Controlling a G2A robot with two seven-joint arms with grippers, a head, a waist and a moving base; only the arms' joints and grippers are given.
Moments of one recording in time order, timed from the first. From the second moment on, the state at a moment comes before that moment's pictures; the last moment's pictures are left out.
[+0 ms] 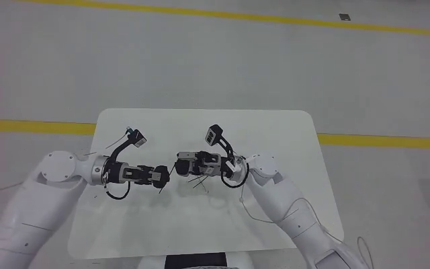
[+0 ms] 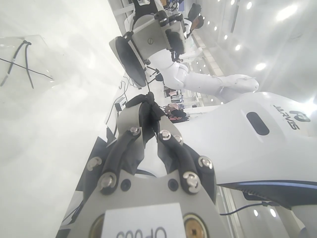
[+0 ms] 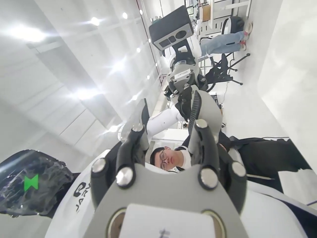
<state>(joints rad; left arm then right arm) 1.36 -0.96 -1.31 -1.58 -0.49 -0.34 -1.39 -1.16 -1.25 0.92 -1.39 0.65 -0.04 1.03</state>
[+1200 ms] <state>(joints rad) 1.36 -0.96 -1.31 -1.58 -0.49 -0.34 -1.39 -1.16 -1.25 0.92 -1.38 0.60 -0.07 1.00</state>
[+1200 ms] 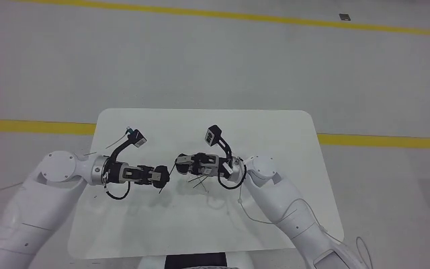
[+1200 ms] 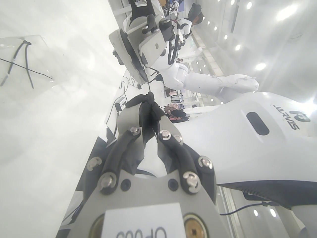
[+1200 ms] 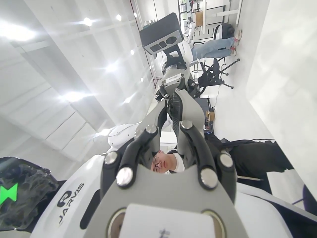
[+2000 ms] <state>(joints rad) 1.36 -0.96 -1.31 -1.58 -0.49 -0.34 -1.39 -1.18 -1.25 0.94 -1.38 0.59 -0.08 0.98</state>
